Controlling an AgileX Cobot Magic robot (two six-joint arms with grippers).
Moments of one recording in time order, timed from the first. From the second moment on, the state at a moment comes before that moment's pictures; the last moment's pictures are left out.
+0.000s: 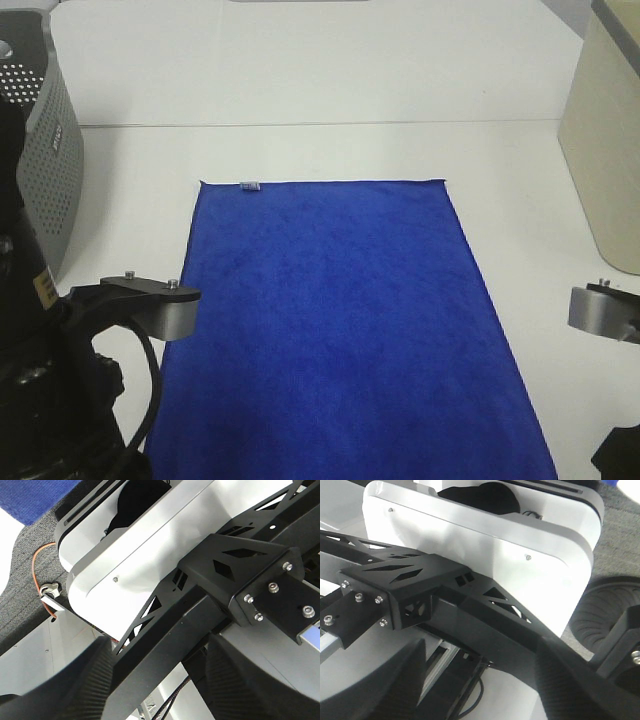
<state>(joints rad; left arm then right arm) -0.72 1.53 -0.83 -0.47 1.15 0.11 0.30 1.17 -0.51 0.45 1.21 -0.10</state>
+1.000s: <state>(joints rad) -0.30 1.53 -1.28 -0.16 1.01 -0.06 0.29 1.60 -1.45 0.06 1.20 0.06</state>
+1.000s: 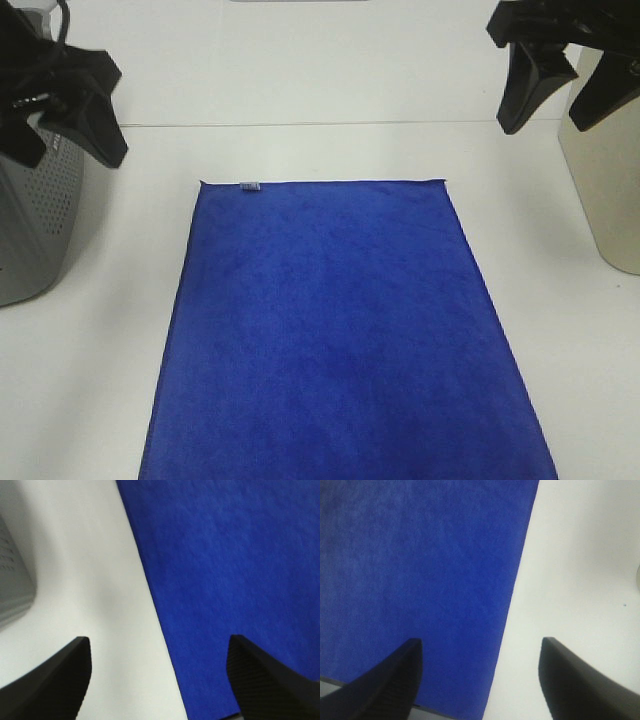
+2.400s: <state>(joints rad) -0.25 1.97 -1.66 -0.39 0.88 0.11 -0.02 1.82 -1.56 0.52 1.17 -0.24</state>
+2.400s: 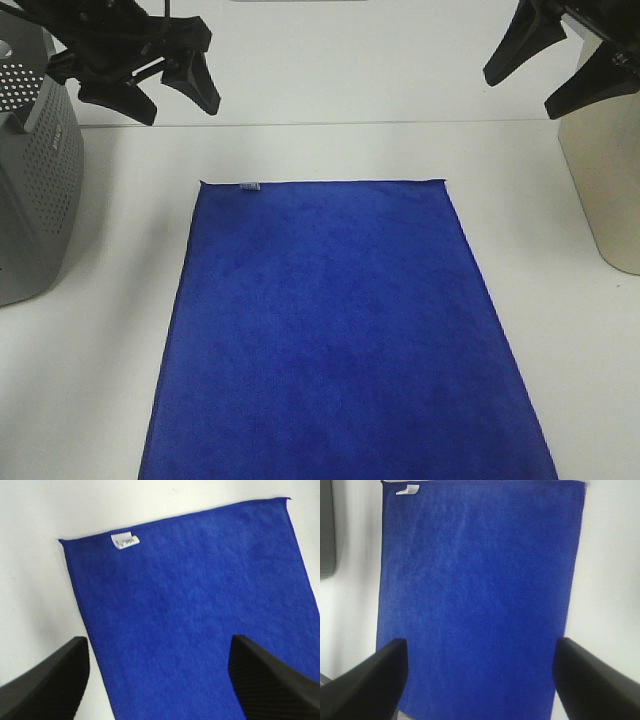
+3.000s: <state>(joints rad) -0.18 2.35 -2.01 -0.39 1.01 0.07 0.00 2.15 -1.78 0.46 1.11 -0.26</state>
